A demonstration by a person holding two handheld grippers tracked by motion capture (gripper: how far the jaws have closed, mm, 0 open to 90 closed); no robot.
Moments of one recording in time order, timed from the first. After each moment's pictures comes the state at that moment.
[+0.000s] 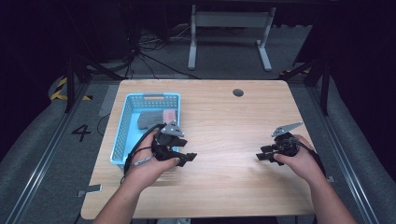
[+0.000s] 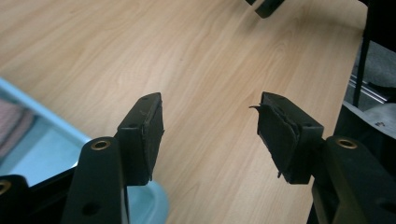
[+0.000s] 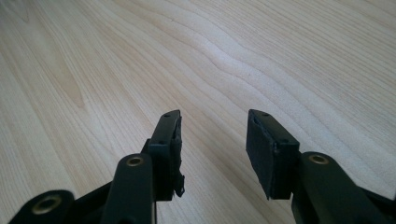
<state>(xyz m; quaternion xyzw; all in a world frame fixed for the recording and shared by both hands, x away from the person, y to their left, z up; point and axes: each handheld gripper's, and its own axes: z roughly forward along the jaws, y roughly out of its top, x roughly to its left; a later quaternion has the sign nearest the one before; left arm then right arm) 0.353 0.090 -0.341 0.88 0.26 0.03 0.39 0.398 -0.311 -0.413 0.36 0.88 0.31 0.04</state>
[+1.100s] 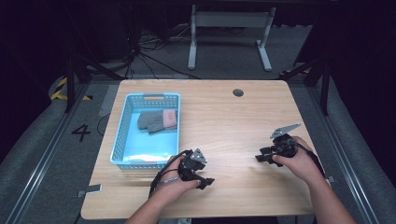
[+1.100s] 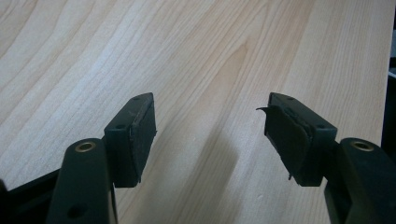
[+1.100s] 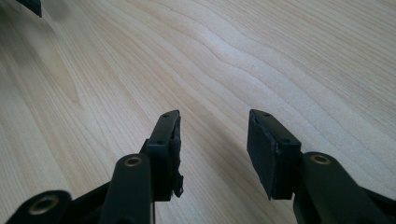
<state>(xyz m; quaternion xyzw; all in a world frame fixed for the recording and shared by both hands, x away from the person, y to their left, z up) 0.349 0.033 -0.448 0.90 0.24 -0.01 0.36 0.399 -0.310 -0.422 0.36 0.88 0.31 0.04</state>
